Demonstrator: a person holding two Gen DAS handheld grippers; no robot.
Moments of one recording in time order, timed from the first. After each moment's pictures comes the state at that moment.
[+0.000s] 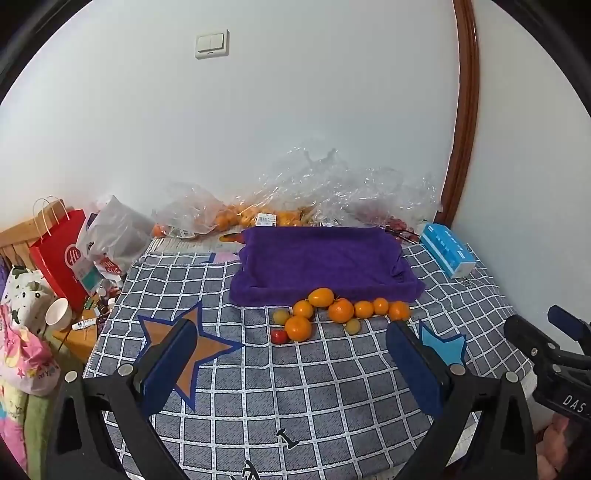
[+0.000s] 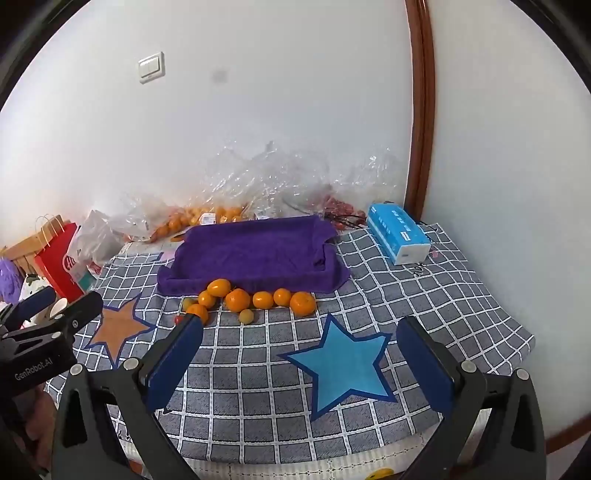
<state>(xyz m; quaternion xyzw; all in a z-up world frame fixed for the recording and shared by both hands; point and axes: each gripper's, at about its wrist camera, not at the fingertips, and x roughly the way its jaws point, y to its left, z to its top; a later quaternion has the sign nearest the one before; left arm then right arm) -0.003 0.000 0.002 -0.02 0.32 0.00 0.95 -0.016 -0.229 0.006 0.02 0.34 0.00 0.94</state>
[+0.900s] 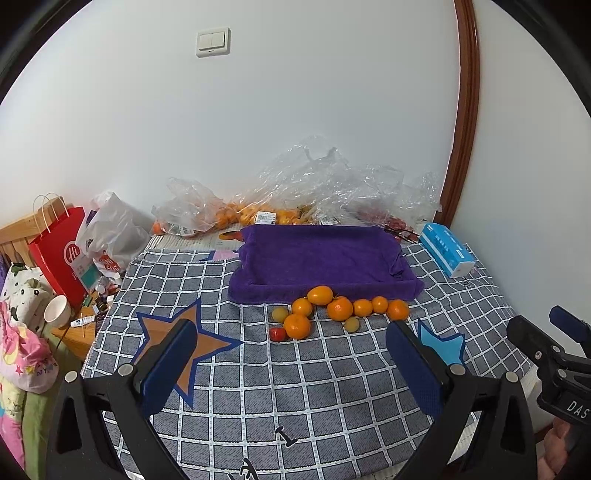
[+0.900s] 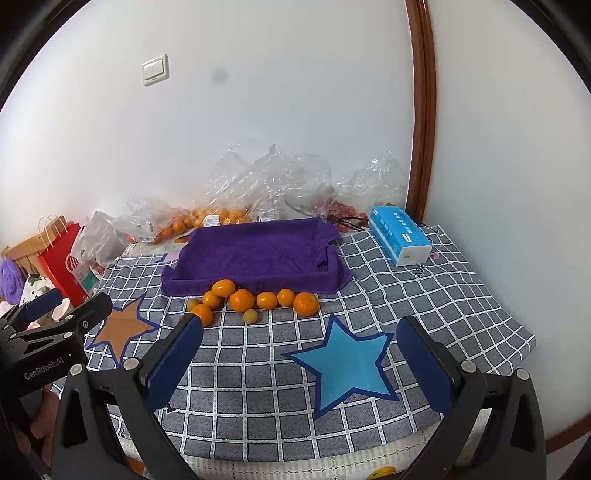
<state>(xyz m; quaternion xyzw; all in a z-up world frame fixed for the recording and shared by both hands) -0.006 -0.001 -0.004 -0.02 0.32 0.00 0.95 -0.023 -0.227 0.008 0.02 0.33 0.01 0.94</state>
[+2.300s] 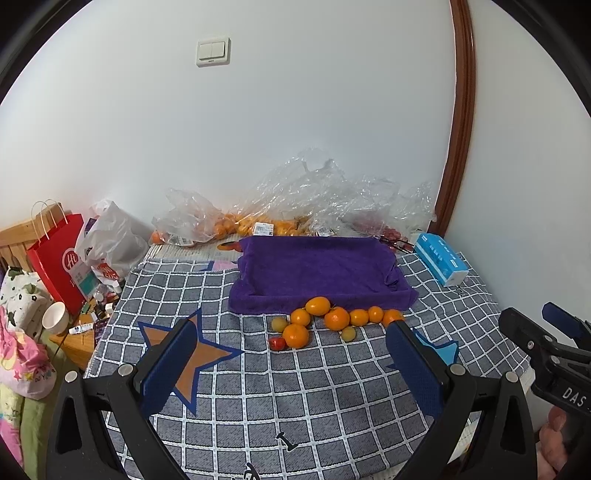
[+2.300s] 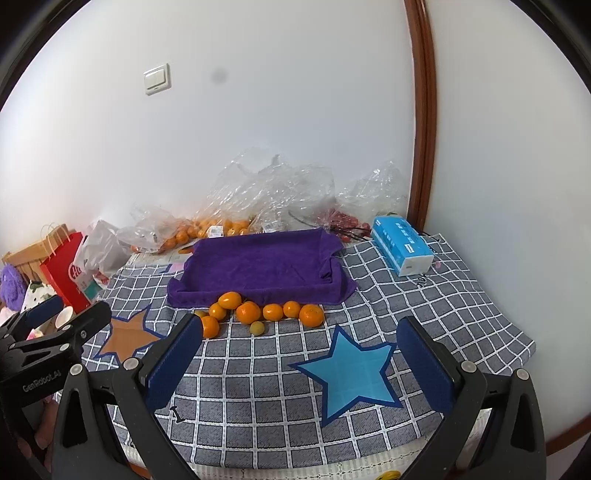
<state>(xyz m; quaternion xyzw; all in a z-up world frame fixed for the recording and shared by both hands) -0.012 0.002 0.007 -0.02 0.30 -0.01 0.95 -0.021 -0.218 0.020 0.02 0.32 0.00 0.95</state>
